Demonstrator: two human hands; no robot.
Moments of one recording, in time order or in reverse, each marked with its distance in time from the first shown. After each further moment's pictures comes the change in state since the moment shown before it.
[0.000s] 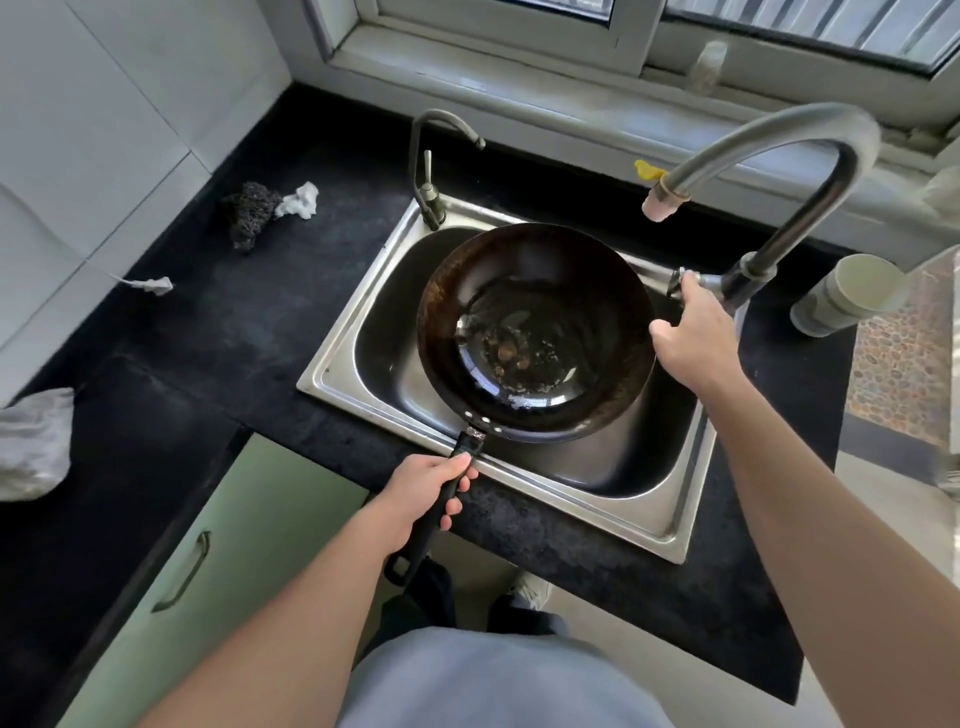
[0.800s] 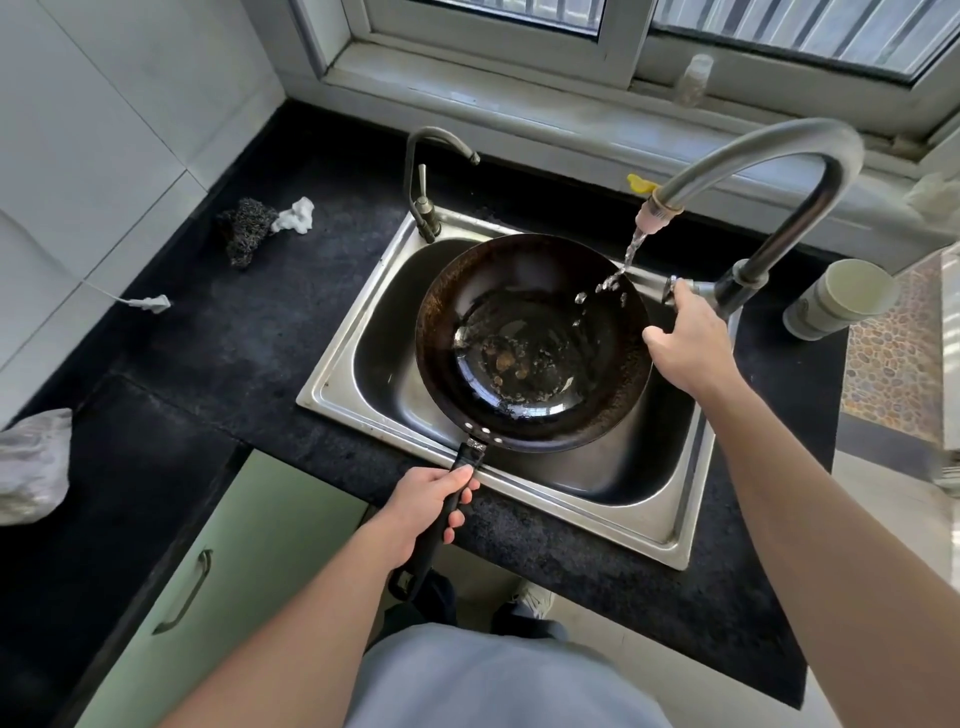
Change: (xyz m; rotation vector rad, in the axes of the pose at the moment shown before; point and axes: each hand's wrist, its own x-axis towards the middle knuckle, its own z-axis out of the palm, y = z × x) left_hand 0.004 -0.003 -0.001 -0.023 -0.010 -0.016; right_hand 0.003 -0.002 0.000 -0.049 -0.033 -0.014
